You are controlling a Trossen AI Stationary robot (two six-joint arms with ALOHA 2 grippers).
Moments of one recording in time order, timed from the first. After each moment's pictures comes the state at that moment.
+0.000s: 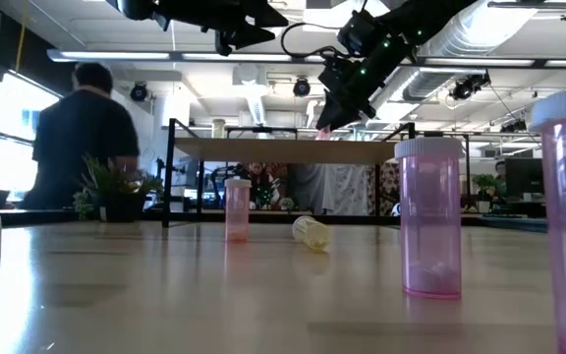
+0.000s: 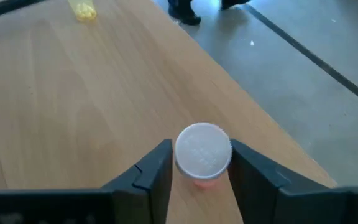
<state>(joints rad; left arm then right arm) 0.54 1.41 1.06 0.42 -0.10 -0.01 -0.61 1.64 1.33 -0.36 -0.03 -0.02</state>
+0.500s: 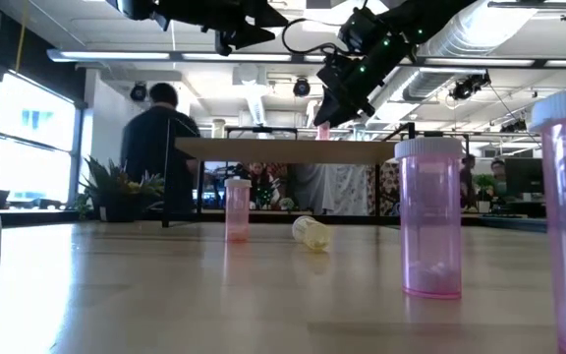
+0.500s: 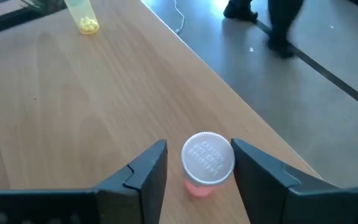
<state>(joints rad) 0.54 1.41 1.06 0.42 -0.10 -0.01 -0.61 1.64 1.33 -0.34 -0.03 -0.01</state>
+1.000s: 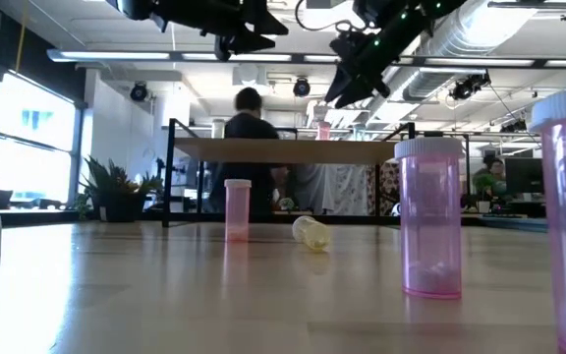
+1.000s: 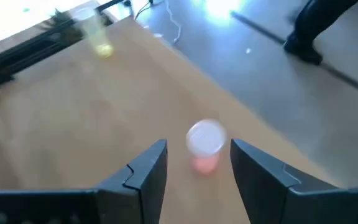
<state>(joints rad) 0.54 1.41 1.06 0.35 -0.10 0.00 -0.57 1.50 1.33 -0.45 0.00 0.12</state>
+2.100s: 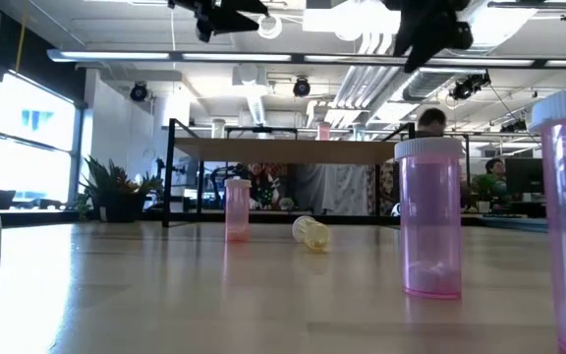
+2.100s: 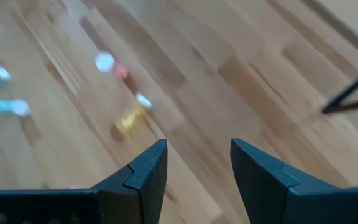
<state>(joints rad) 0.44 1.20 1.06 -0.03 -0.01 0.03 0.09 1.35 1.33 -1.05 0.18 0.75</state>
